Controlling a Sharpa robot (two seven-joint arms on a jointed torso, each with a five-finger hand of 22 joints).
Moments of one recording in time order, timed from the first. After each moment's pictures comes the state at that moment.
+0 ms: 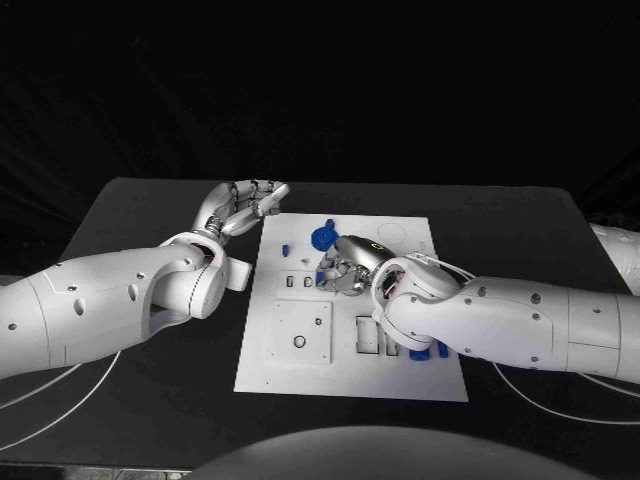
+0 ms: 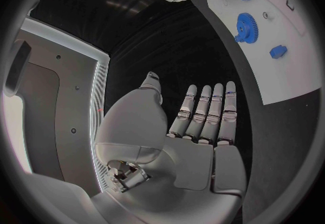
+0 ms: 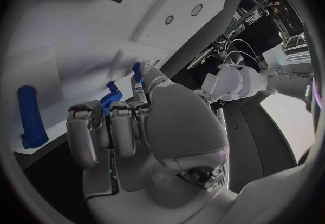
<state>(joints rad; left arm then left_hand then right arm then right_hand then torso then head) 1.19 -0.75 -0.22 1.43 -0.19 -0.58 0.54 1.18 -0.01 -0.07 0.30 0.07 0.70 0.19 0.22 0.13 0.61 0.22 0.44 0.06 0.55 0.21 0.56 0.07 0.16 0.64 0.29 0.26 0.09 1.11 -0.57 -0.19 1.51 -1.32 -0.49 -0.36 1.44 0.00 0.16 0.06 0.18 1.10 0.13 0.08 0.13 1.47 0.05 1.58 1.31 1.46 0.00 1.57 1.31 0.01 1.47 0.10 1.57 1.31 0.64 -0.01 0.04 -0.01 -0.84</state>
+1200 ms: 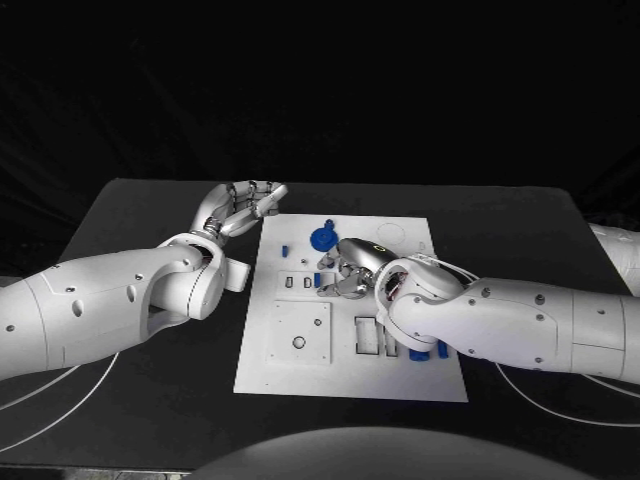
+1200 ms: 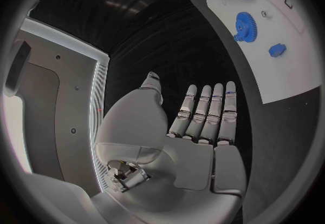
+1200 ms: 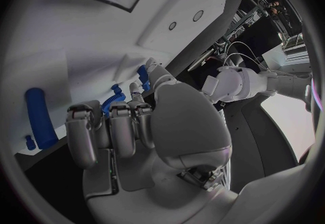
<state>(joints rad) 1.19 -0.75 -0.22 1.43 -0.19 -0.58 0.54 1.18 0.00 -0.07 0.30 0.08 0.70 0.19 0.22 0.13 0.62 0.22 0.44 0.06 0.55 0.21 0.56 0.07 0.16 0.64 0.29 0.26 0.09 1.11 -0.59 -0.20 1.52 -1.32 -0.47 -0.35 1.35 -0.08 0.12 0.07 0.13 0.88 0.15 0.06 0.07 1.46 0.06 1.58 1.31 1.46 0.01 1.57 1.31 0.01 1.47 0.12 1.57 1.31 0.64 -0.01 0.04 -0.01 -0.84</state>
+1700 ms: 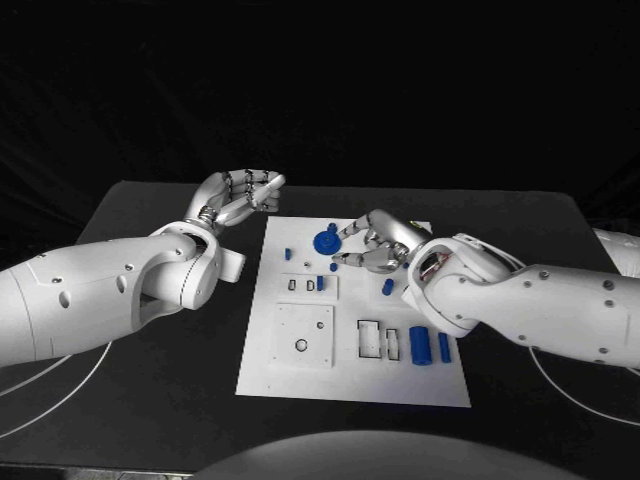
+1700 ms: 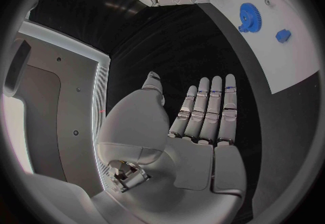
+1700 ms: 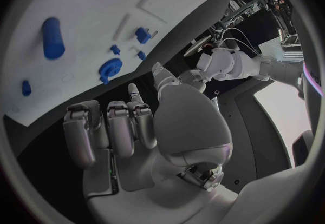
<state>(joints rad) 1.24 -0.79 -0.21 1.45 -0.23 -0.57 0.50 1.21 0.02 -0.12 0.29 0.11 0.67 0.18 0.23 0.13 0.84 0.17 0.53 0.10 0.75 0.15 0.63 0.12 0.18 0.78 0.27 0.35 0.12 1.21 -0.73 -0.19 1.63 -1.23 -0.57 -0.25 1.27 -0.05 0.11 0.17 0.17 0.88 0.17 0.08 0.08 1.47 0.10 1.58 1.31 1.47 0.05 1.57 1.31 0.01 1.47 0.15 1.57 1.31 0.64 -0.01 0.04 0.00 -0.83</state>
